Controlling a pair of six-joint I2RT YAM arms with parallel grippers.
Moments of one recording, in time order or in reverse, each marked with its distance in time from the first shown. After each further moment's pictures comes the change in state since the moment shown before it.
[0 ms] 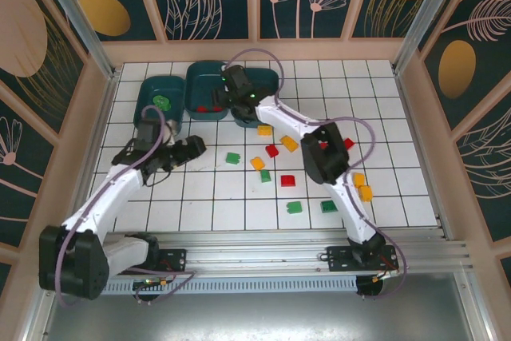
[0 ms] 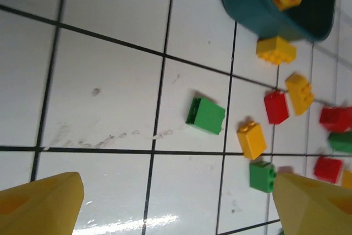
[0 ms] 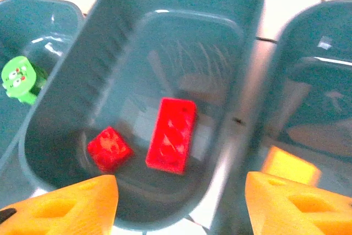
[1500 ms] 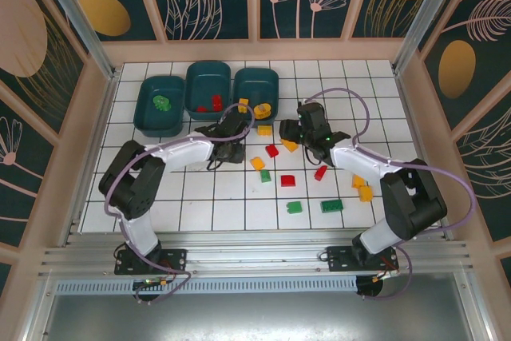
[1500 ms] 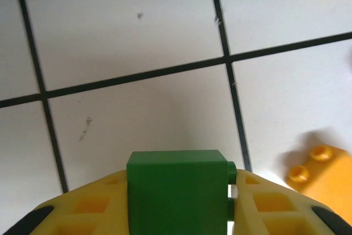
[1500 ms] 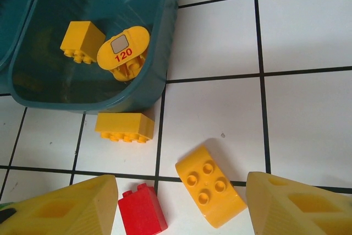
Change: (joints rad) left arm -0.383 0.597 0.354 0.014 -0.407 0.147; right arm -0.197 -0.764 -1.079 0.265 -0.011 0.131
